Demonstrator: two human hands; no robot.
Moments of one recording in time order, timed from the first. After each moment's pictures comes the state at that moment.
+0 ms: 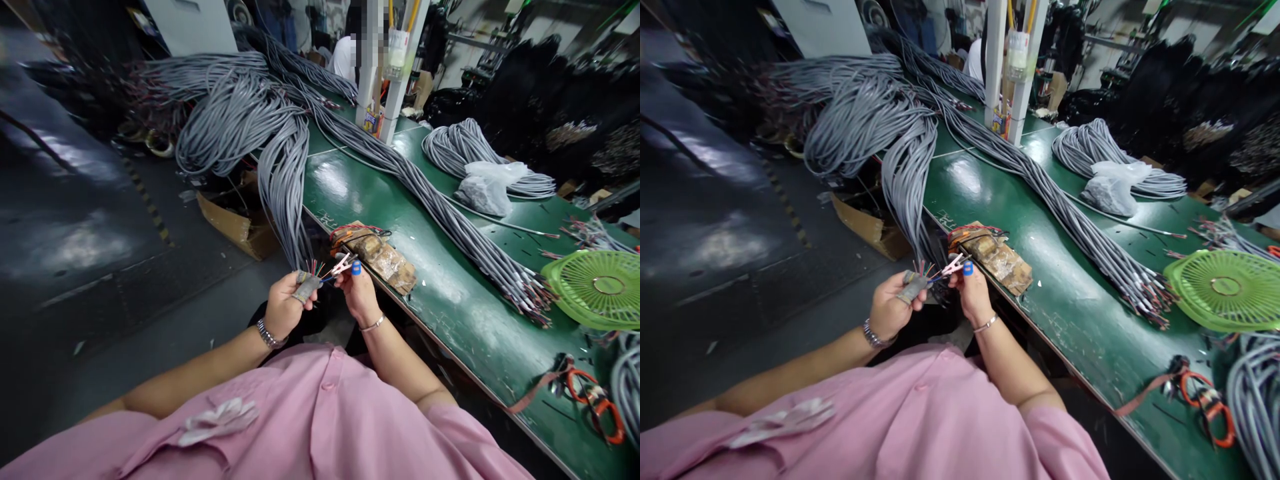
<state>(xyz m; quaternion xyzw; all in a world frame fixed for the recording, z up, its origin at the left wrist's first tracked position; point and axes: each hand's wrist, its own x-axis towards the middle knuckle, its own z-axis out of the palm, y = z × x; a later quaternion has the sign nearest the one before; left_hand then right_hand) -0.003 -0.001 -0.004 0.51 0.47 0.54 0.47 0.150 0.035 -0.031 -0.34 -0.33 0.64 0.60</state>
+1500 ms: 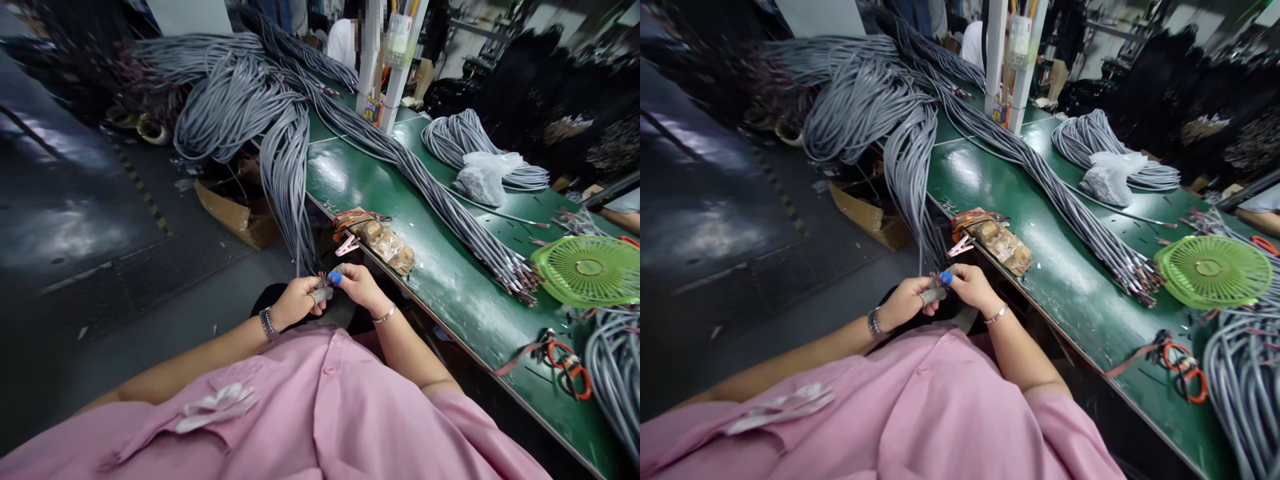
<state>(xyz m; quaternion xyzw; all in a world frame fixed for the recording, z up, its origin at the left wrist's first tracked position) -0.014 -0.025 -0.012 0.56 0.48 0.32 0.59 0.170 0.001 0.000 -0.40 -0.62 0.55 0.39</state>
